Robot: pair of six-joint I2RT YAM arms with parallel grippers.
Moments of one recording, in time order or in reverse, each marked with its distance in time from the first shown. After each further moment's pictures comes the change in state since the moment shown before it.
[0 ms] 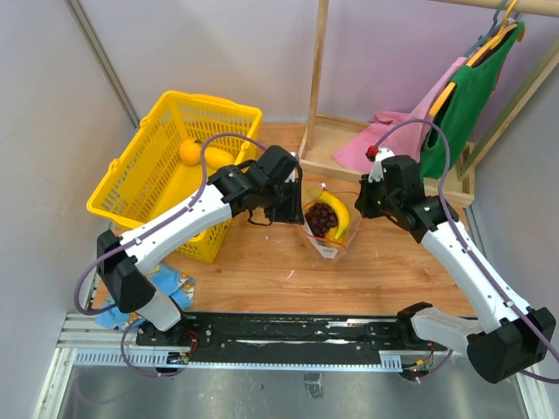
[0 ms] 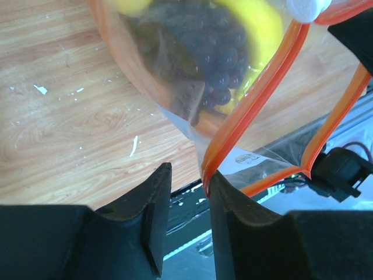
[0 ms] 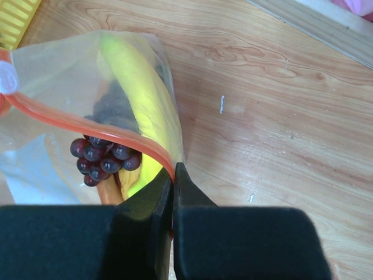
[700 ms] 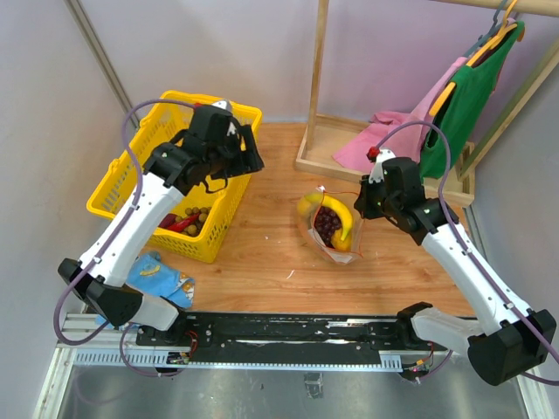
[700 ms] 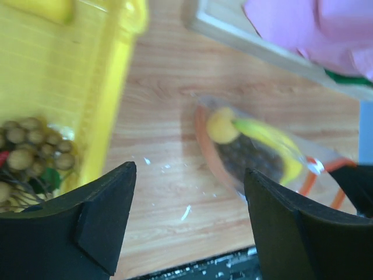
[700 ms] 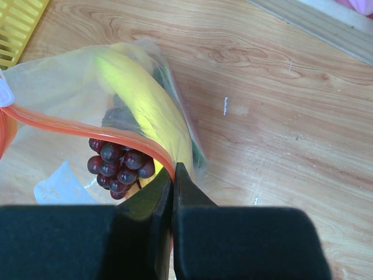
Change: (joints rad) left arm 0.275 -0.131 0.143 -0.052 -0.182 0.086; right arm 0.000 -0.014 -0.021 0.025 -0.007 0.018
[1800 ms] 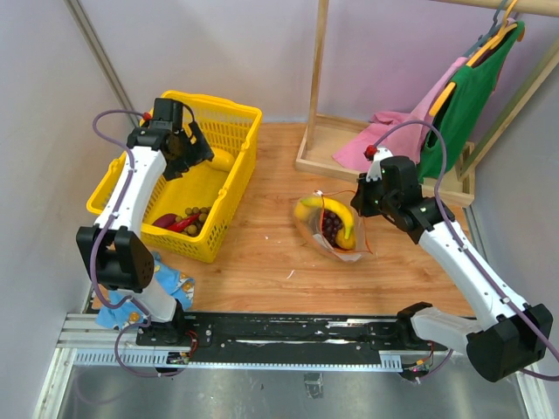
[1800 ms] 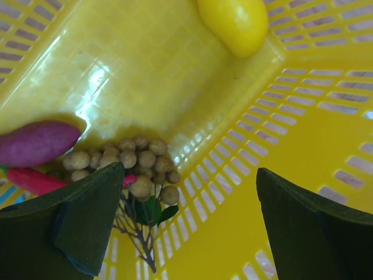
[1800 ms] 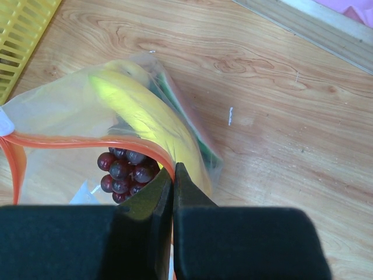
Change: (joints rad) left arm 0.495 0.193 -0.061 0.019 0.031 0.037; right arm 0.000 0.022 -0.016 0.062 -0.020 -0.002
